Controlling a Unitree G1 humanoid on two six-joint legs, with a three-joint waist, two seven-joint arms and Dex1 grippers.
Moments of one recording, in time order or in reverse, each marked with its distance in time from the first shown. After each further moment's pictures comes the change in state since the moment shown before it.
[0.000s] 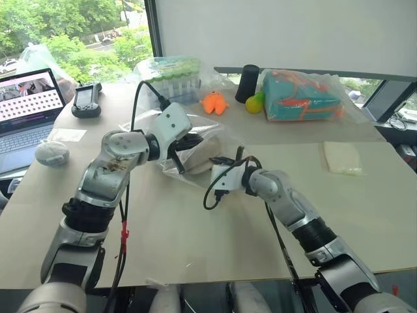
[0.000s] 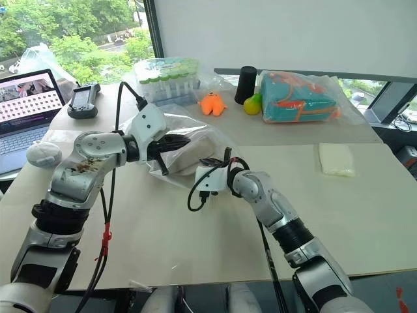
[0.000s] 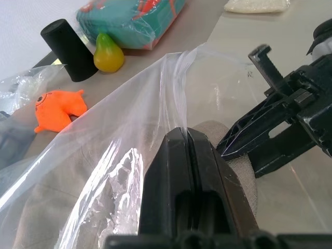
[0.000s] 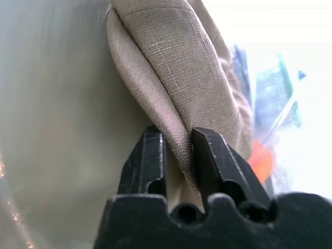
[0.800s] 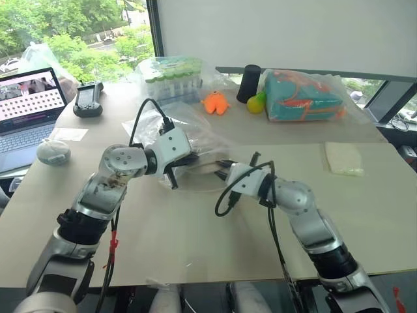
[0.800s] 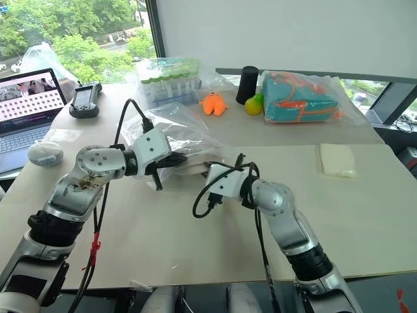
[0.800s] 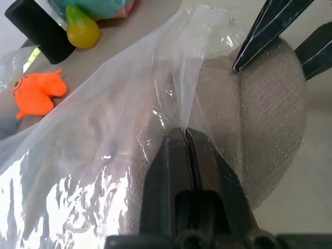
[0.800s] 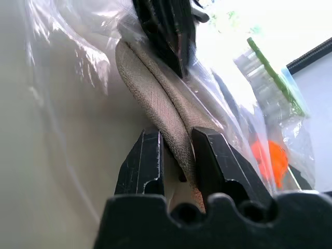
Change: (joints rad) left arm 0.096 0.072 -0.069 -0.014 0.082 -0.142 -0.051; right arm 0.233 -0.038 -0.164 -0.479 0.279 0.268 0.152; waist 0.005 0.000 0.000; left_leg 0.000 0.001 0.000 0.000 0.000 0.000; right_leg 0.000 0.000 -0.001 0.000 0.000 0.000
